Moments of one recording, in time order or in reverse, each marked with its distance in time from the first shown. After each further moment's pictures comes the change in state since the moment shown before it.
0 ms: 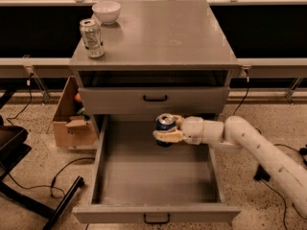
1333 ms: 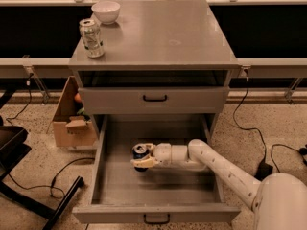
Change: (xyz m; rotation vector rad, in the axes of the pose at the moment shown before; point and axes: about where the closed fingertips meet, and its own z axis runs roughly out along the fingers) arm 0.181 0.008 0.110 -0.149 0.032 0.041
